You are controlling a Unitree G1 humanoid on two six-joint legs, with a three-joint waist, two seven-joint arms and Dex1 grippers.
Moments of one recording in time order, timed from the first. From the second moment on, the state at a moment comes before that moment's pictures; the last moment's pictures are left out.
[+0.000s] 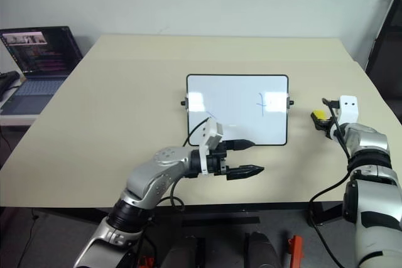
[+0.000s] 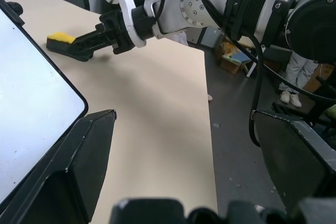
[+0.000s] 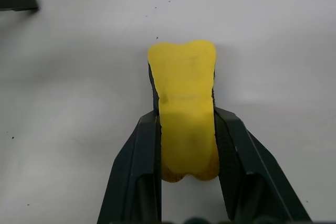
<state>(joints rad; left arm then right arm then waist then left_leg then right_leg) -0.47 0.23 -0.31 -0.13 -0.48 0.59 -0.88 -0.90 -0.65 -0.21 1.03 0.15 0.46 0.52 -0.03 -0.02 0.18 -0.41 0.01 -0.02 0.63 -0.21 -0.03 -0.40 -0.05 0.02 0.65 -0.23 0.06</state>
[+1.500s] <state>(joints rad) -0.17 0.68 0.14 -0.15 -0.37 0.27 -0.90 -0.78 -0.29 0.33 0.41 -0.08 0.04 0.61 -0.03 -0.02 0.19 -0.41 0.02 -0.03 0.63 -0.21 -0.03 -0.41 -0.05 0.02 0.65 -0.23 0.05</state>
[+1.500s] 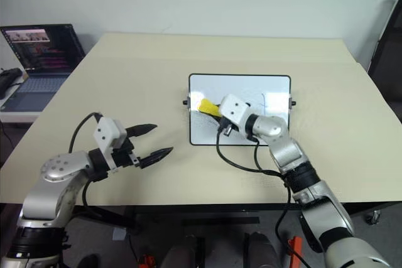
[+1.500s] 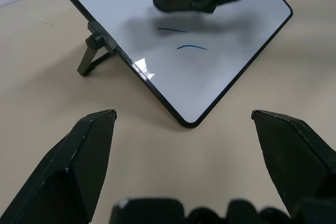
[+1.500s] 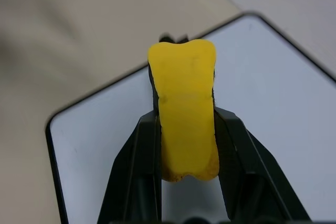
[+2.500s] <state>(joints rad) -0.22 0.68 0.11 -0.09 -0.37 0.28 -0.89 -0.72 -0.34 0.46 0.36 -0.23 0.08 0.78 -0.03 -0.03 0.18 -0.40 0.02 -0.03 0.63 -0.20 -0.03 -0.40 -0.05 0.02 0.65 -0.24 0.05</state>
